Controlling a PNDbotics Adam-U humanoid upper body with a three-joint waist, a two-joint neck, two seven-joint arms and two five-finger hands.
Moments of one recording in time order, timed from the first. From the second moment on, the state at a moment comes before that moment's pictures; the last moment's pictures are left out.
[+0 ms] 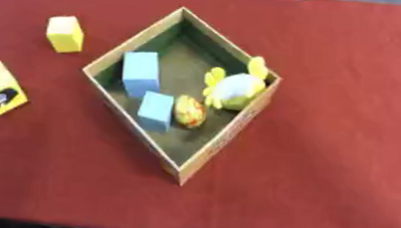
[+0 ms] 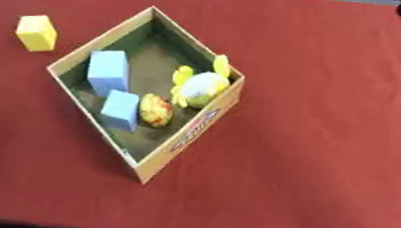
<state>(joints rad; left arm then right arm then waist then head) -0.48 0.88 -0.16 -1.43 -0.46 0.09 -0.27 -0.44 -0.73 -0.04 -1.98 0.11 0.04 -0.16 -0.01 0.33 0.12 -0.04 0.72</state>
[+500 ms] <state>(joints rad) -0.64 0.91 -0.15 -1.67 -0.38 0.10 -0.31 -0.44 -0.73 -0.04 -1.98 0.11 0.03 -0.16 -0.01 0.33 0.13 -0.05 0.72</state>
